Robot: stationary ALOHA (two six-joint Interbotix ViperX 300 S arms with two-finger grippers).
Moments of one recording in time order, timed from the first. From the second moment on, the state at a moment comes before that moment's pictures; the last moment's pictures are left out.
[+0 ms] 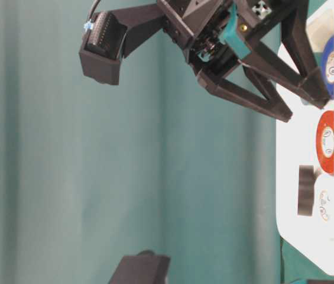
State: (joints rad) left arm -0.28 -0.04 0.77 -0.03 0.12 -0.14; right arm -0.07 -0.06 0.75 -0.88 -0.09 0.81
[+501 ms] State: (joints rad) left arm -0.35 0.10 0.67 -0.03 0.12 -0.18; right arm -0.07 -0.06 0.75 -0.88 -0.09 0.81
